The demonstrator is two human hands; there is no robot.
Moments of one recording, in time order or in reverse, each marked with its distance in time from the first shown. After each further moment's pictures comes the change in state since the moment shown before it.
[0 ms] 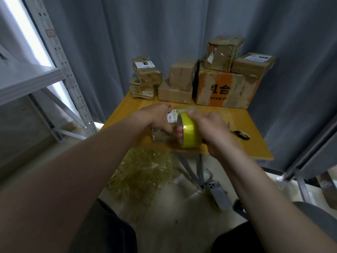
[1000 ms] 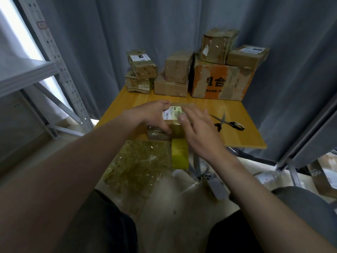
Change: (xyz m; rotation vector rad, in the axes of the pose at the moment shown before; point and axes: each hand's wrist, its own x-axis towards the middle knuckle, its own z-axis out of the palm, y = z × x) left_hand -0.026 0.005 0.005 0.041 -0.025 0.035; right_hand -0.027 0.038 0.001 -0.720 0.041 -0.540
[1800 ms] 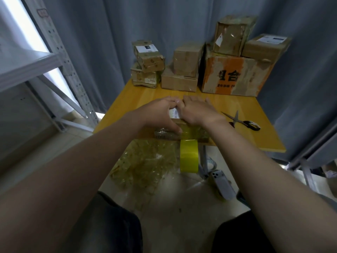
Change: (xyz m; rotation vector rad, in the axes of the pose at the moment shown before) left_hand -0.002 -0.010 0.012 -0.102 0.076 0.044; right_hand 0.113 0.020 0.037 -0.423 -0.443 0.247
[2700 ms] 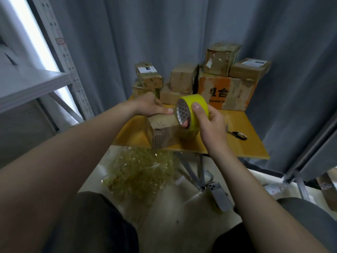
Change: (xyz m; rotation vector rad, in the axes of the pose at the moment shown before) left_hand -0.022 0.021 -0.074 -0.172 -0.008 -0.253; right_hand -0.122 0.003 -0.023 1.191 0.586 -0.235
